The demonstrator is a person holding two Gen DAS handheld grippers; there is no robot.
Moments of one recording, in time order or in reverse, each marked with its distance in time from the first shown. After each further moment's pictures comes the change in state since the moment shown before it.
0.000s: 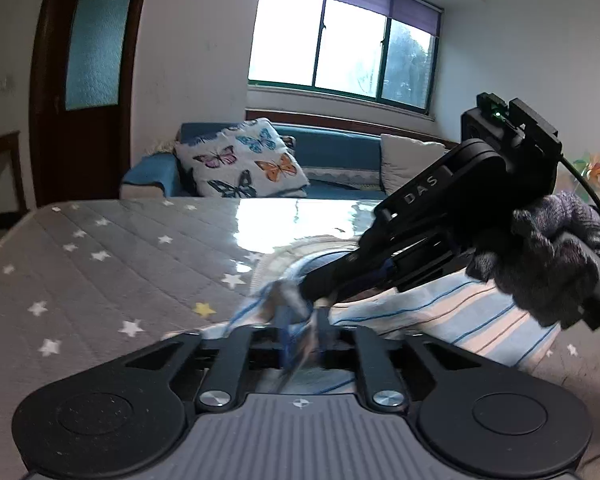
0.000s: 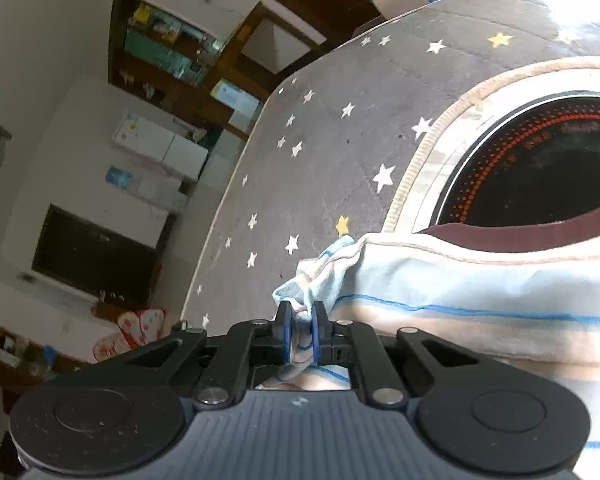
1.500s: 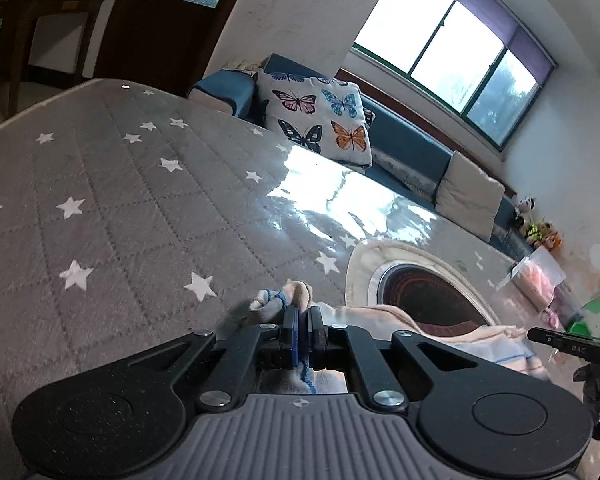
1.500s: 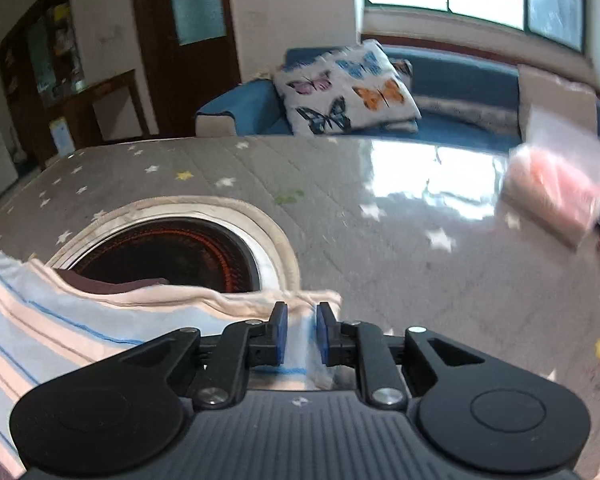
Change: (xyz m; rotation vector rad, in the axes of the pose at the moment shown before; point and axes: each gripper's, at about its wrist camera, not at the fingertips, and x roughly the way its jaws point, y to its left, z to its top) left arm 0.051 0.111 0.002 -0.441 0.136 0.018; right arm -0.163 -0.083 -0.041 -0.383 -0.375 -0.738
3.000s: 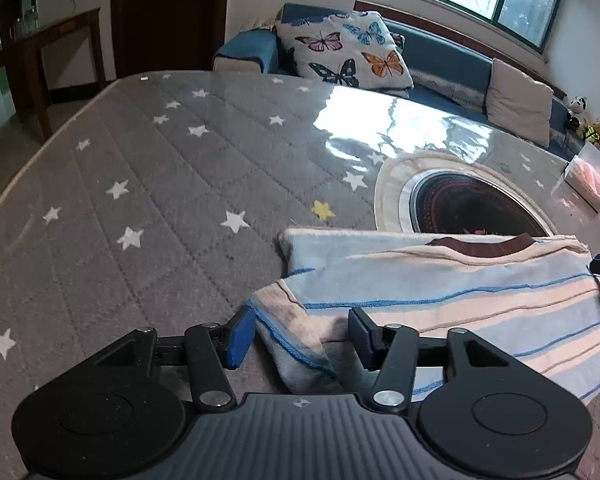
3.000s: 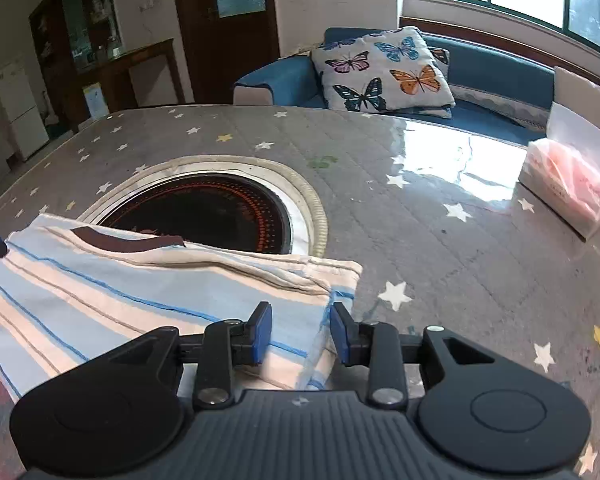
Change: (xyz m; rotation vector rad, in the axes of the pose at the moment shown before) left arm -0.010 -0.045 -0.027 0.209 0.198 0.259; right arm -0.020 -0.020 -0.019 -0.041 0.092 0.078
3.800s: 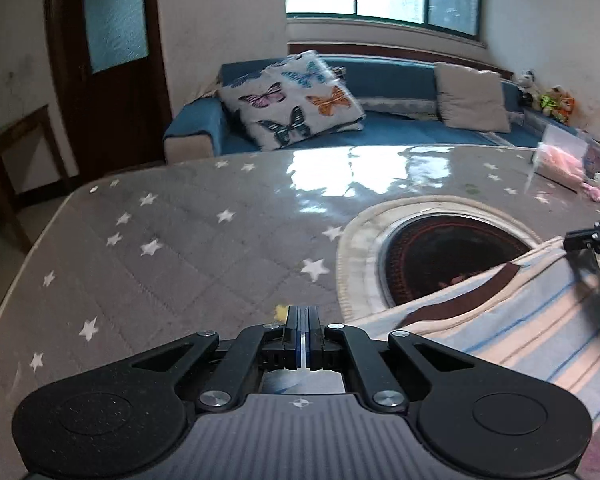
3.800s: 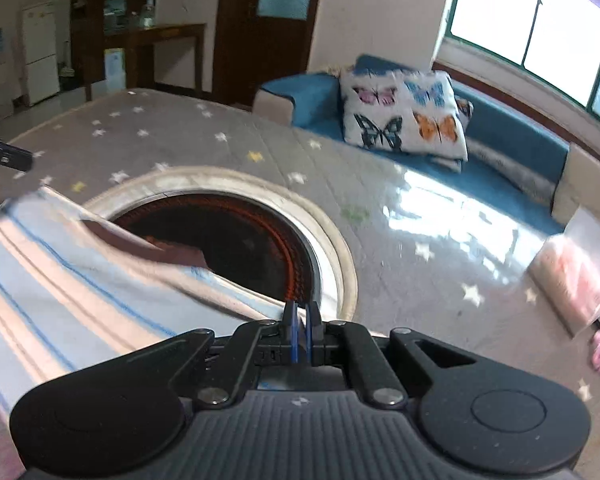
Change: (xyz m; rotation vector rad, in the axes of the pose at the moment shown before) left arm 0.014 -0.030 0.042 0.232 -0.154 -0.015; right arm 0.027 0.048 0.028 -0.216 -0.023 -0.080
